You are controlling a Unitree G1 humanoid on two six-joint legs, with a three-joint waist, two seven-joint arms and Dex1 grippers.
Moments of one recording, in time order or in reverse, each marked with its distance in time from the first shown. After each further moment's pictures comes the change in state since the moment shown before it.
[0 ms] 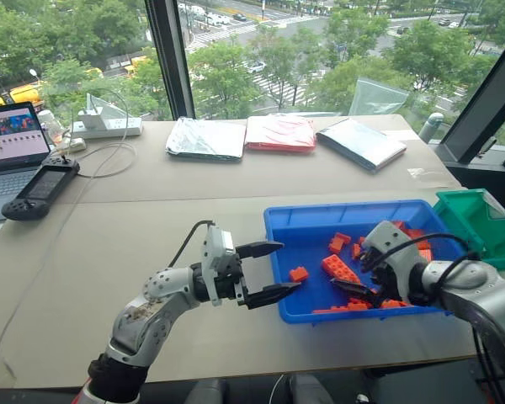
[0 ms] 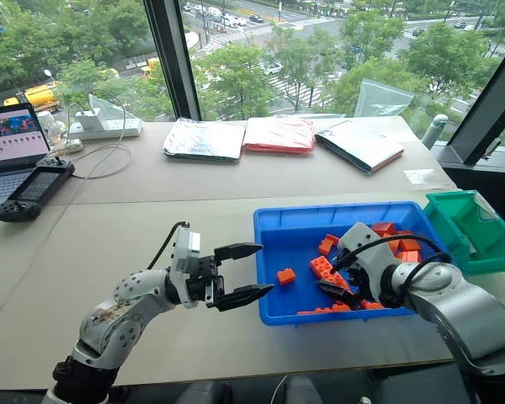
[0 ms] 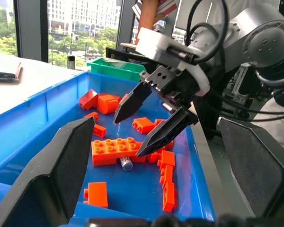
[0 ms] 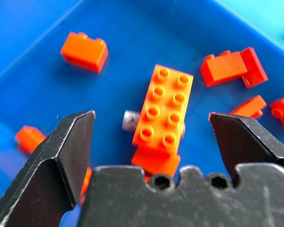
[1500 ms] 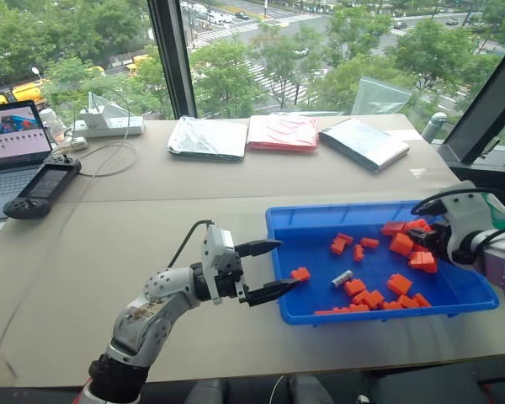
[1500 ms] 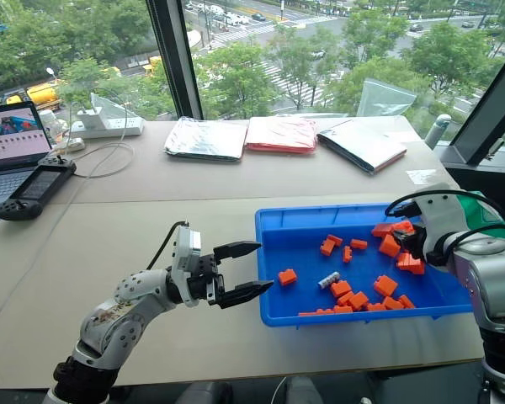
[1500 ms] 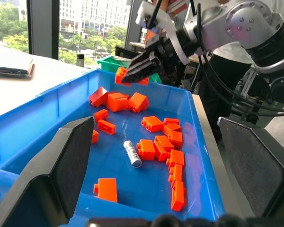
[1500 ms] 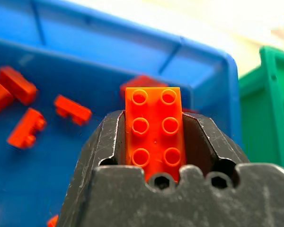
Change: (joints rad) left arm 0.003 -0.002 -0.003 -0.001 0.000 0.003 0.037; right arm 0.057 -0.154 -0.127 -0.134 0.171 0.003 0.225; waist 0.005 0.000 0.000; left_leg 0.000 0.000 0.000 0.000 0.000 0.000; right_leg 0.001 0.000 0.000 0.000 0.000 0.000
